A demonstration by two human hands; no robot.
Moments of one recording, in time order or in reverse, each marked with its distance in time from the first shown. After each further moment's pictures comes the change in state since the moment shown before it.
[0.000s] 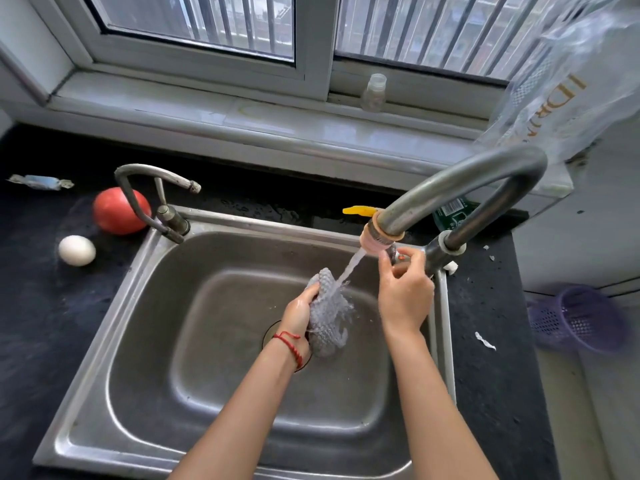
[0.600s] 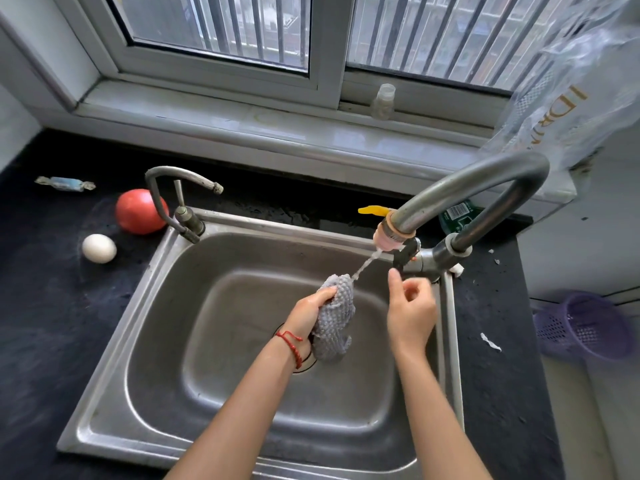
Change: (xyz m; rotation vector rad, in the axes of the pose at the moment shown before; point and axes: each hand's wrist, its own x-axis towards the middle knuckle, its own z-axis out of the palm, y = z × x) left_hand -0.024 0.012 -0.002 0.172 -0.131 0.042; right_hand -0.023 0.015 -0.003 0.244 -0.046 0.204
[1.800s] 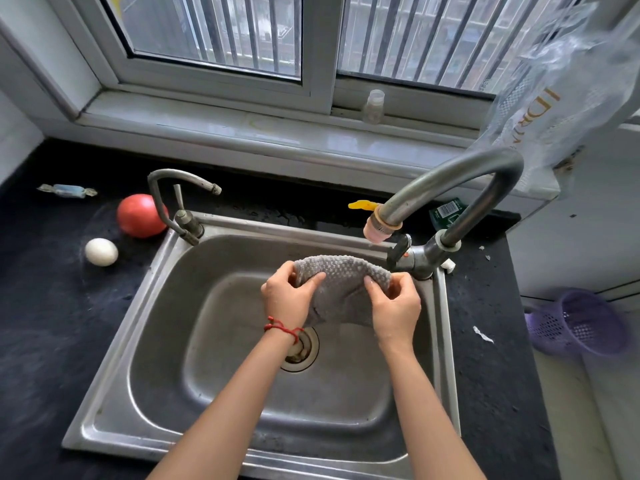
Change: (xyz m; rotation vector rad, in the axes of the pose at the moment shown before) left_hand -0.023 0.024 0.005 0.753 0.657 0.790; right_hand -0.013 -0.006 -0.001 0.183 -0.132 -0.052
